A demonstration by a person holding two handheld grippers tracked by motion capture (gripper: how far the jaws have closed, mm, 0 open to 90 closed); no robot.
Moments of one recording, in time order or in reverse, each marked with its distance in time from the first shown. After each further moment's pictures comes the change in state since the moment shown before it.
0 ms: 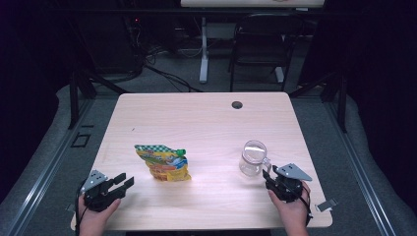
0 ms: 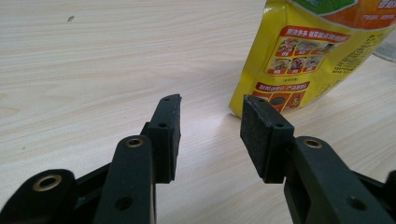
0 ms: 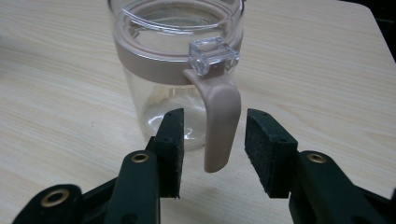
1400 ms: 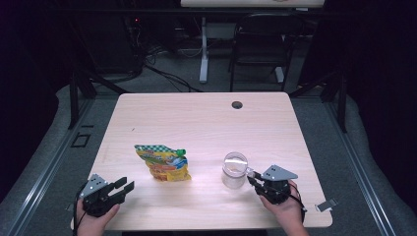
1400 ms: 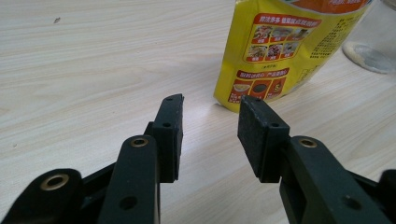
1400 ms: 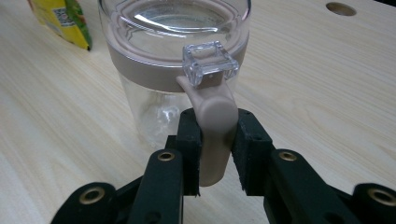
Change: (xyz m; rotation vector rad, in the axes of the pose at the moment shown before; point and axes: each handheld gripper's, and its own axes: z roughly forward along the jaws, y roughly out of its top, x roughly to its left) left arm -0.006 -0.005 -0.008 0.006 -0.029 0.049; right arm 0.025 0.007 0.006 0.034 0.278 -0.201
